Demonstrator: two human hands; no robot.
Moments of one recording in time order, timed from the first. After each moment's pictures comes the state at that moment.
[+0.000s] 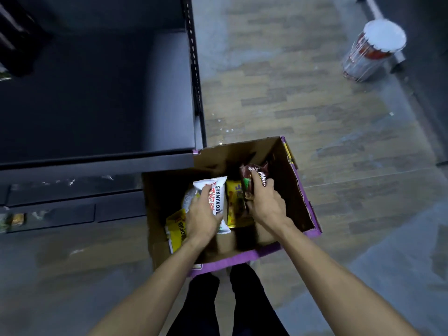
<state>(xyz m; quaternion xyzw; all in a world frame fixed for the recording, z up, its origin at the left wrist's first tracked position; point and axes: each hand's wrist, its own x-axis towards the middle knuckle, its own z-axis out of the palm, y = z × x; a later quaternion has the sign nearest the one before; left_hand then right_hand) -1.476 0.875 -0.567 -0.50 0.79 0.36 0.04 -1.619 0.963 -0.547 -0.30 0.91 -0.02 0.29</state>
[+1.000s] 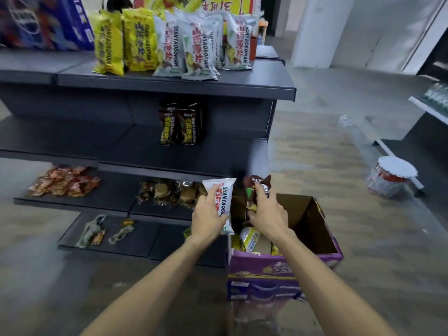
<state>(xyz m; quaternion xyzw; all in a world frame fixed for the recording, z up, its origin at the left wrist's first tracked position) -1.249 0.898 -0.336 -0.50 0.78 0.29 -0.23 -1.393 0.975 -0.317 -0.45 0.87 -0.15 0.10</state>
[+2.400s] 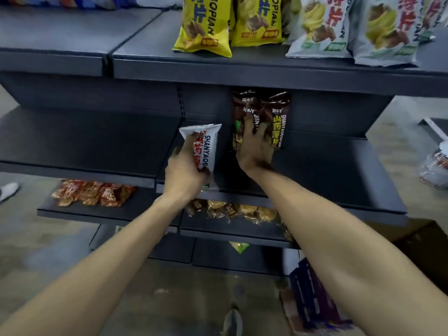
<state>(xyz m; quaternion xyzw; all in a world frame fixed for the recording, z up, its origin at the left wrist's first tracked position) -1.066 0.516 -0.304 -0.49 0.78 0.25 -0.28 -1.248 0.523 -0.329 -0.46 0.87 -0.18 -0.03</state>
